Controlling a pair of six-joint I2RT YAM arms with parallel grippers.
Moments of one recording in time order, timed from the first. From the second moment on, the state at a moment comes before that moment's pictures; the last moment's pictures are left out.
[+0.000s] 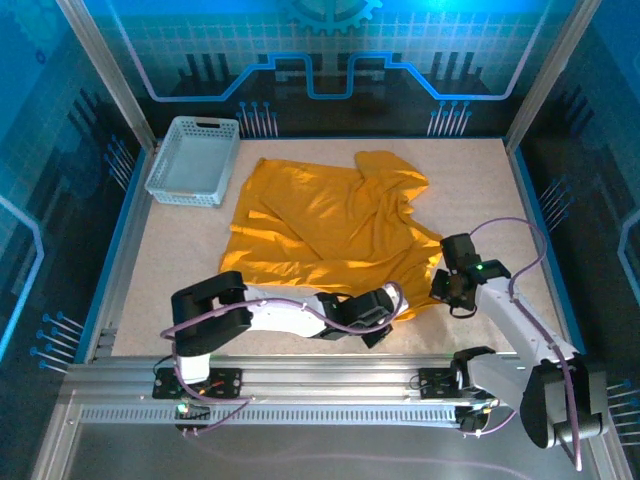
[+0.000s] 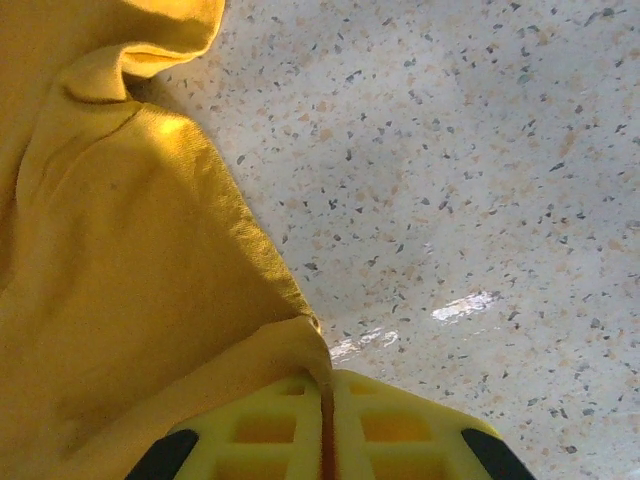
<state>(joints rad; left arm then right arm) -1.22 1.85 1.04 -0.05 -0.06 -0.28 0.17 1.04 0.62 -0.87 0.11 0.61</state>
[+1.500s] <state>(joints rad) -0.68 1.69 0.77 0.02 0.00 -0.58 0.19 1.59 0.85 -0.63 -0.06 0.56</state>
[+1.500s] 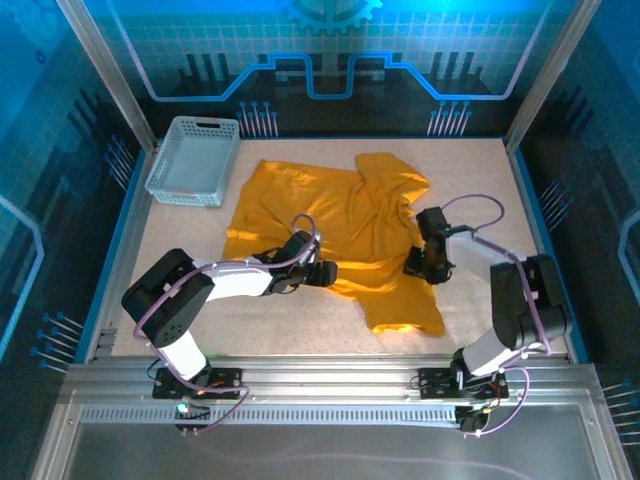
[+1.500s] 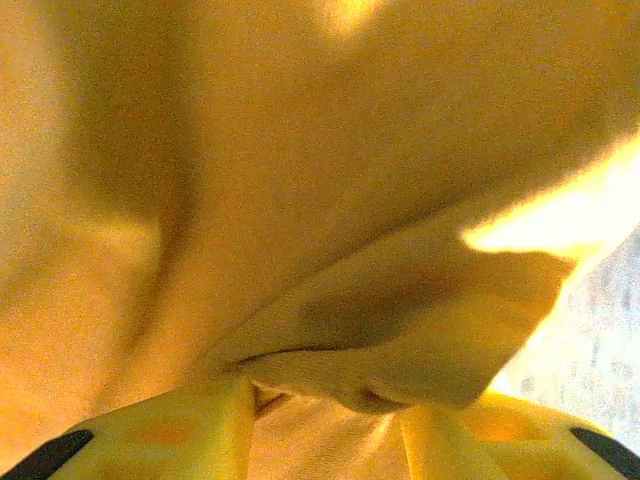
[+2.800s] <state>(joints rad) -0.73 2.16 1.53 -0.29 0.12 -0.42 0.46 1.33 0.62 -0.48 -0.14 0.63</state>
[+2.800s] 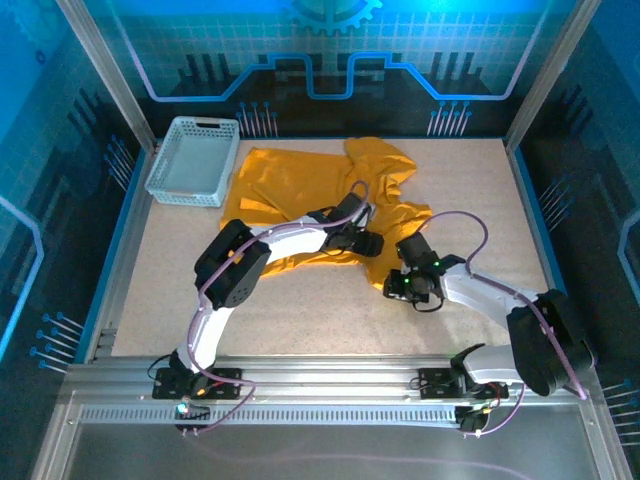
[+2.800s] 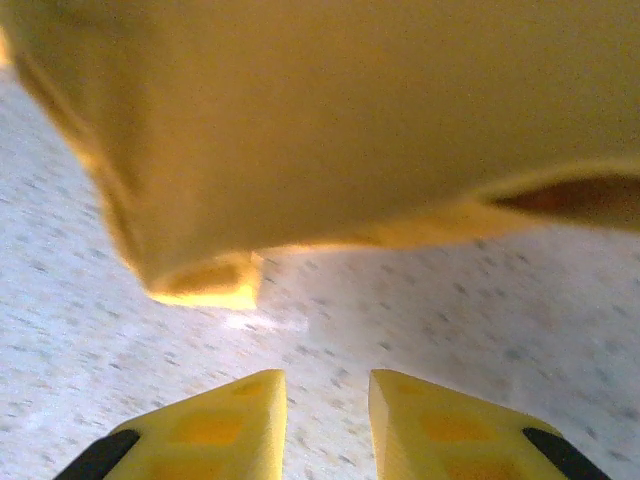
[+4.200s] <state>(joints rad) -0.73 2.24 1.59 -0.25 0.13 -0.43 0.60 1.52 0.74 -0.38 0.03 0.66</state>
